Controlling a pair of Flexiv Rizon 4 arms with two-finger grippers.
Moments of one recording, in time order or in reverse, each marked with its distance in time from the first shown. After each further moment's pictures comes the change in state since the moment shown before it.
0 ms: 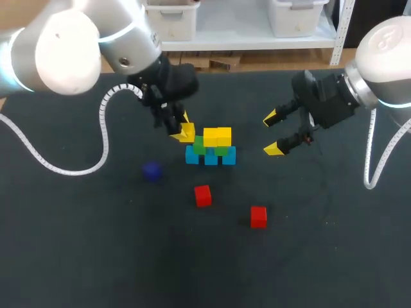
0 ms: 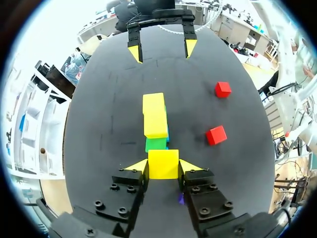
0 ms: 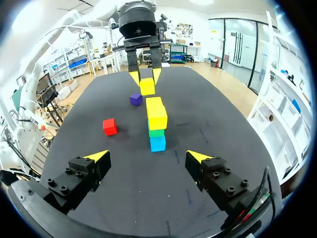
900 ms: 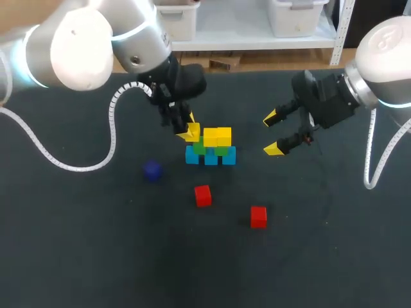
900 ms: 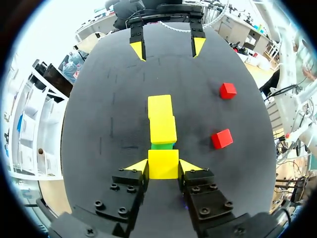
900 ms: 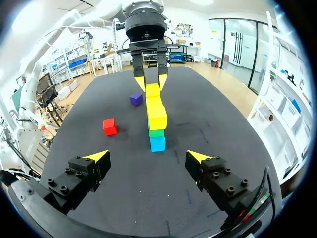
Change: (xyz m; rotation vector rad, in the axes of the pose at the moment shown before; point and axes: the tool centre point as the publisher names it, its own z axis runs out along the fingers) left arm -0.006 0.011 0.012 0.020 0.013 -0.002; right arm 0.000 0.000 0.000 0.000 0.000 0.000
